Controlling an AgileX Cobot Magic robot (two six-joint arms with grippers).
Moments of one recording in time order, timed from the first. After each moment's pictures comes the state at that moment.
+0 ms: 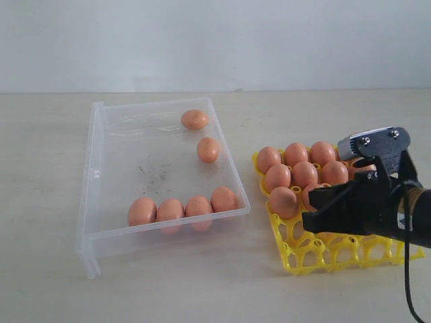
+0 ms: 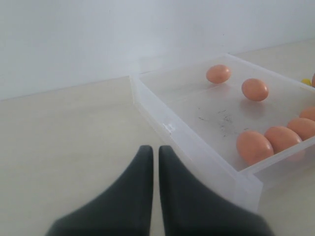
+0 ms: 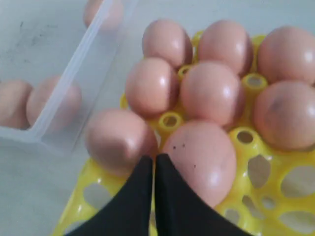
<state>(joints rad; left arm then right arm) -0.12 0.00 0.00 -0.18 0.29 0.27 0.29 1.59 -0.38 -0.54 -0.54 0.50</state>
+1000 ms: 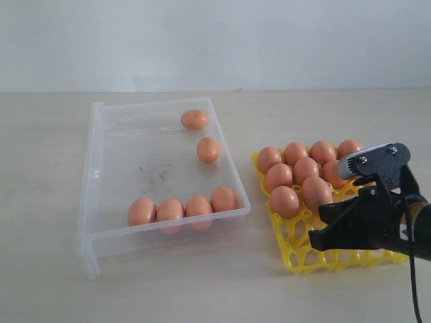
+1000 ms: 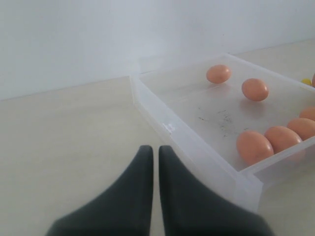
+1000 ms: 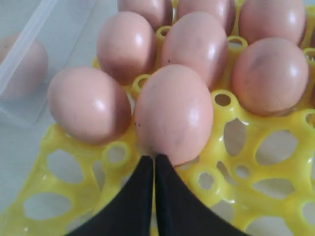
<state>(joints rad) -0.12 0.00 0.00 -0.18 0.29 0.27 0.29 1.63 -0.35 -0.41 -0.53 0.32</state>
